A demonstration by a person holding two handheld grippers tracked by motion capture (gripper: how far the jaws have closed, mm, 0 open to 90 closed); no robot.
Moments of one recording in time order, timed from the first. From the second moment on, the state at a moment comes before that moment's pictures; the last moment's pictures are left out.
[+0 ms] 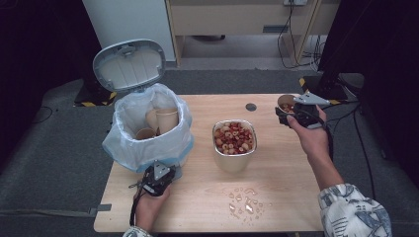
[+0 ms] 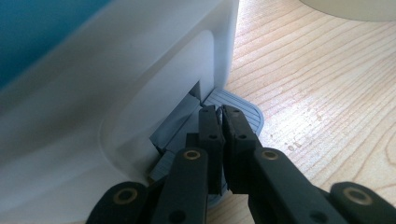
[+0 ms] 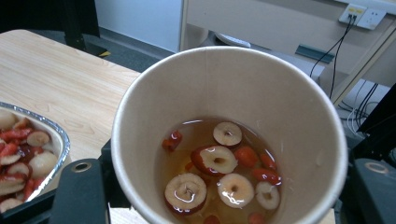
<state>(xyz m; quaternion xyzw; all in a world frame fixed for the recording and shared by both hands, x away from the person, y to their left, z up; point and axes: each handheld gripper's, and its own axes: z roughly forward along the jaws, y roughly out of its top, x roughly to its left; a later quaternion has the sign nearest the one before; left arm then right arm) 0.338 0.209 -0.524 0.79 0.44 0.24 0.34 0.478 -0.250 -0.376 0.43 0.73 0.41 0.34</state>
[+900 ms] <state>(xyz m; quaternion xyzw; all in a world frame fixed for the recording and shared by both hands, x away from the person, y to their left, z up) 0.338 0.209 -0.524 0.79 0.44 0.24 0.34 0.489 -0.243 -0.338 0.42 0.72 0.43 0.35</state>
